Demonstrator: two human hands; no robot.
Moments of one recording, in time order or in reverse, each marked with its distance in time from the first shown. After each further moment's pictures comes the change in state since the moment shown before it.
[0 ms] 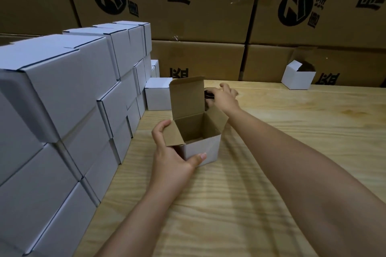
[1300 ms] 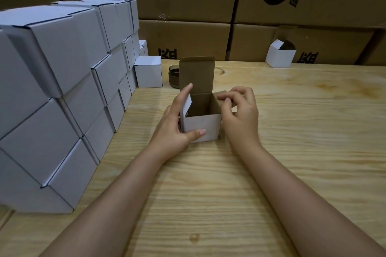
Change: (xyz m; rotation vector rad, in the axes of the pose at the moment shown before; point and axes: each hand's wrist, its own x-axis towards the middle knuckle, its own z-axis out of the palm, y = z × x) left_hand -0.009 0.019 -0.003 0.050 -0.402 0.226; right_hand -0.187 0.009 -0.031 0.517 0.545 -0.143
